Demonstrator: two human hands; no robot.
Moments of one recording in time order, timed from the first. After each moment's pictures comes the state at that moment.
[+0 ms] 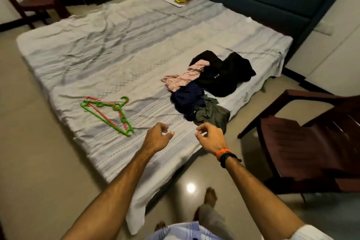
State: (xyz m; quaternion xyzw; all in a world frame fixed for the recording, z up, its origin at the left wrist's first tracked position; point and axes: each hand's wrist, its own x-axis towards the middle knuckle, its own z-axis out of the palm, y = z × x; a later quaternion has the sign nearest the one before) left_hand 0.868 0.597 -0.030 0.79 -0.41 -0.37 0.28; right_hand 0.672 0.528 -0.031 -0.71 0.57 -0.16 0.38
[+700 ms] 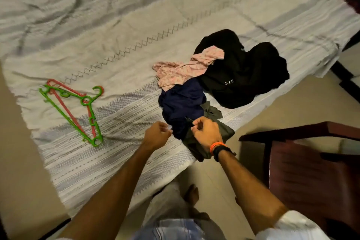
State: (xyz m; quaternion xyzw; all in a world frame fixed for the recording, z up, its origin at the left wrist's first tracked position) left_hand 0.871 0.340 -0.144 0.82 -0.24 -0.46 0.23; right_hand 0.707 0.239 -0.137 -0.69 0.56 0.00 0.45
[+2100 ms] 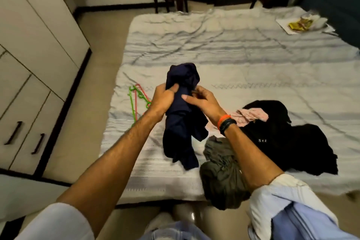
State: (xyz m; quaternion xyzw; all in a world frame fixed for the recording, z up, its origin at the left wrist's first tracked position) left_hand 0.889 0.358 0.076 0.74 -0.08 -0.20 0.63; right_hand 0.815 0.230 0.049 -0.65 0.17 -0.06 0.74
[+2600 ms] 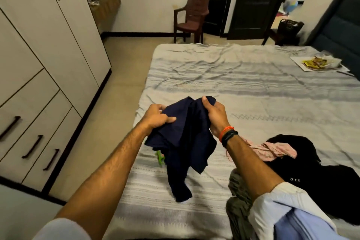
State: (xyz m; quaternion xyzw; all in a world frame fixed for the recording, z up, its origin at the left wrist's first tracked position) left_hand 1.010 0.499 0.083 0.82 -0.05 -0.24 0.52; right_hand 0.926 0.315 0.078 -0.58 0.21 -0.15 0.77
